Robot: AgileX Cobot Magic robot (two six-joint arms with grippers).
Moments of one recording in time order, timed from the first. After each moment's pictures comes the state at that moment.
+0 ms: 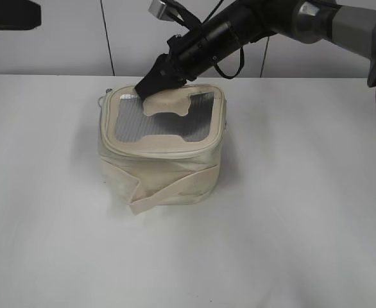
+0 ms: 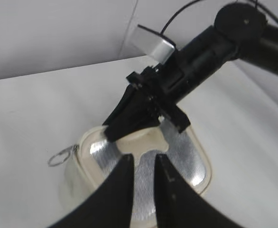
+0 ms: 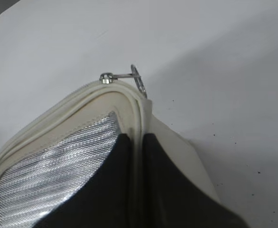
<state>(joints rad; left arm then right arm) -0.03 1.27 -0.95 -1.17 0.82 1.09 0.44 2.49 -2.20 0.98 1.11 -1.00</state>
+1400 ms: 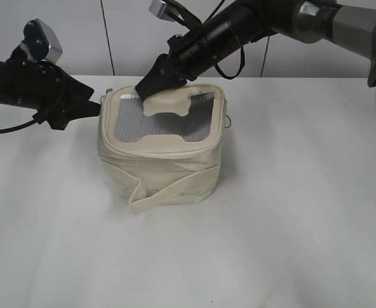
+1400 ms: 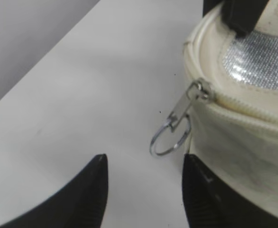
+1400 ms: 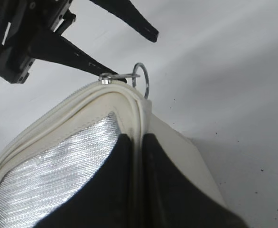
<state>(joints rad) -0.05 1.96 -1.12 -1.45 0.73 2.30 0.44 2.49 -2.20 0.98 1.12 -0.97</state>
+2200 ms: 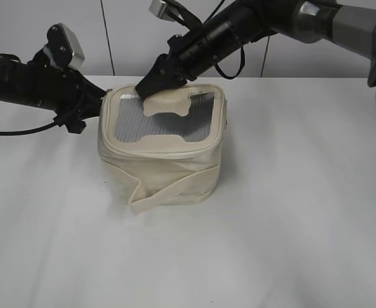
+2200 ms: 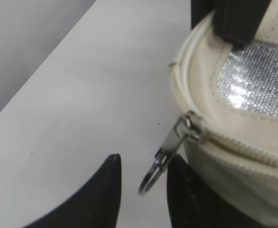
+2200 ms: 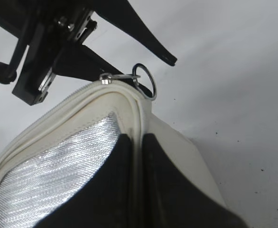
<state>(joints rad) -0.12 1.99 -1.16 -1.47 0.68 2.35 0.44 2.49 -2.21 0.98 1.12 -0.97</state>
